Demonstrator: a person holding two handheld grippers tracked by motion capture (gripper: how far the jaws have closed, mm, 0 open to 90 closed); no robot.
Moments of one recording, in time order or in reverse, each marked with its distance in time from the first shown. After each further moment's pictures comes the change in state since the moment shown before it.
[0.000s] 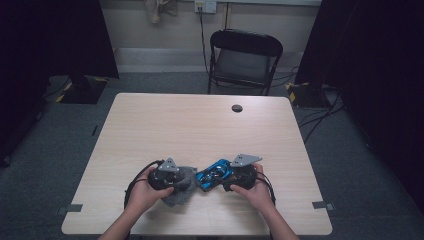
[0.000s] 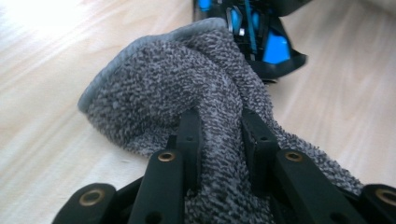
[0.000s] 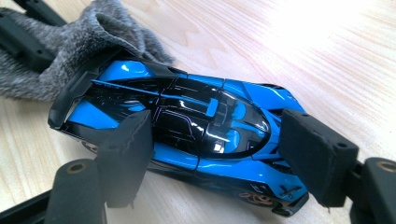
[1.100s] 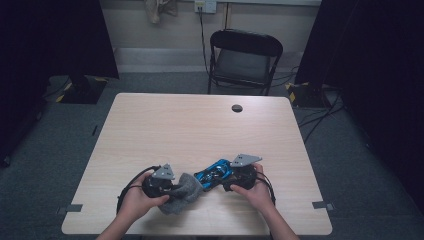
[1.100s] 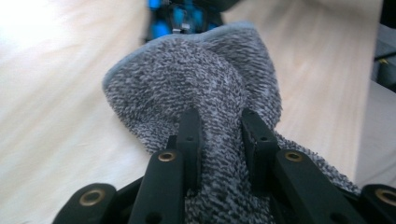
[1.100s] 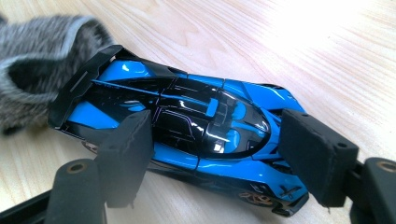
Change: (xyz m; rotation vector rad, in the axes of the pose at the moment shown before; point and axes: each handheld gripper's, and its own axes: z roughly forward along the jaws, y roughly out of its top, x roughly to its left) left arm -0.011 -0.005 -0.026 -0.020 -0.030 0.027; right arm 0.000 0.000 0.000 -0.001 0.000 0.000
